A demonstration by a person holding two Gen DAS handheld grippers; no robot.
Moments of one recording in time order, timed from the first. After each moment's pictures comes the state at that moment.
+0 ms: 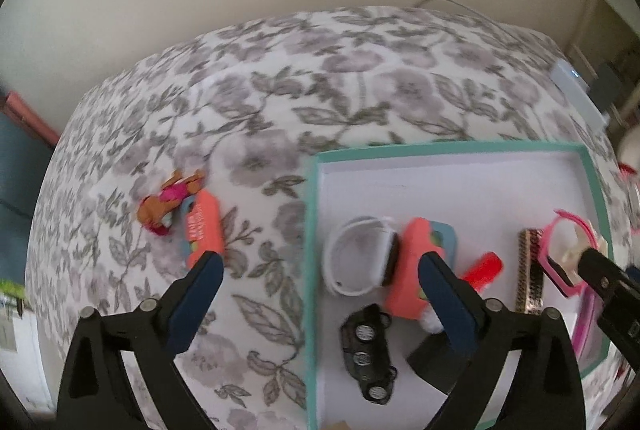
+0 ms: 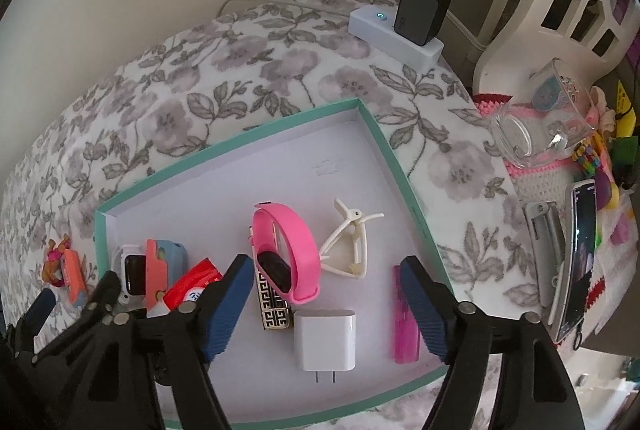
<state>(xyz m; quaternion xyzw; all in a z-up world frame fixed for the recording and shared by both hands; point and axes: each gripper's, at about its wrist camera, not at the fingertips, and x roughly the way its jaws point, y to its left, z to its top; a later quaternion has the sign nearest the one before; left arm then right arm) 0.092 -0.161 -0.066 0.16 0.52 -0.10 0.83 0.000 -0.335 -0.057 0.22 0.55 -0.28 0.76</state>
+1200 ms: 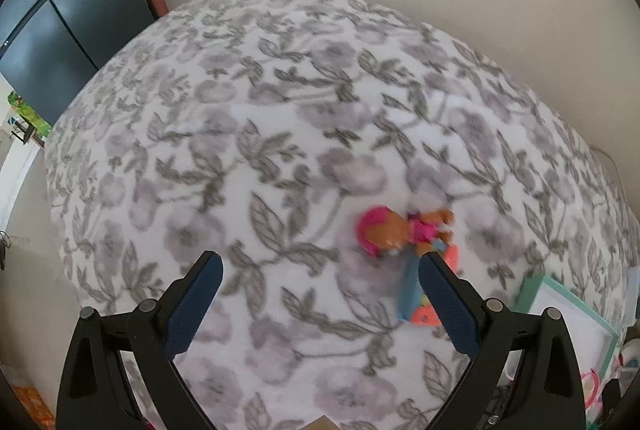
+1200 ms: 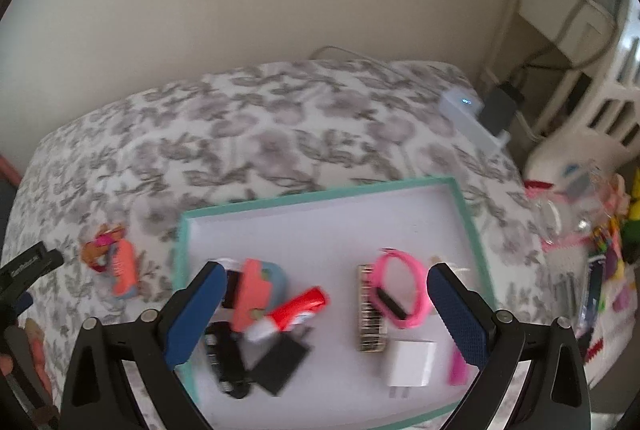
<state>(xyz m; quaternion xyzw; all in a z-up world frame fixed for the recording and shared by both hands) 0.169 0.035 -0.052 -0.04 0.55 0.10 0.83 0.044 -0.252 -0.015 0.14 0.49 -0.20 0.84</state>
